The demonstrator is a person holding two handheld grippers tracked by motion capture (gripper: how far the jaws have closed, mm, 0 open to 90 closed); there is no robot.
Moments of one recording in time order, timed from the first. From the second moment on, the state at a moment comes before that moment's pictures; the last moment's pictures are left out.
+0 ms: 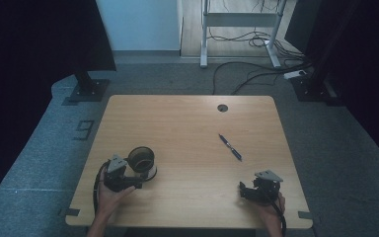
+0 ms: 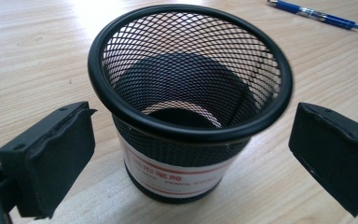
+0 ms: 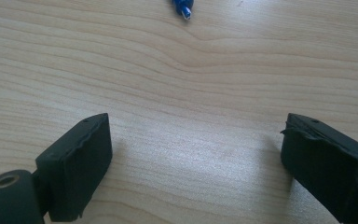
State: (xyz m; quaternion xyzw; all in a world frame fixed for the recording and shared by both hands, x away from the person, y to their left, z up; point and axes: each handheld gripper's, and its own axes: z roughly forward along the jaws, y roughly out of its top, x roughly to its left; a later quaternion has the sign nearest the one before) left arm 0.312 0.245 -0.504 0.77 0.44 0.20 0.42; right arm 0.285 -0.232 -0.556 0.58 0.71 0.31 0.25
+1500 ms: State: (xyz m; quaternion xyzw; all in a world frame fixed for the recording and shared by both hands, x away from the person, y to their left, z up) left arm 0.318 0.230 -0.502 0.74 0.43 0.26 0.44; right arm 0.285 -0.233 -0.556 0.58 0.71 0.31 0.25
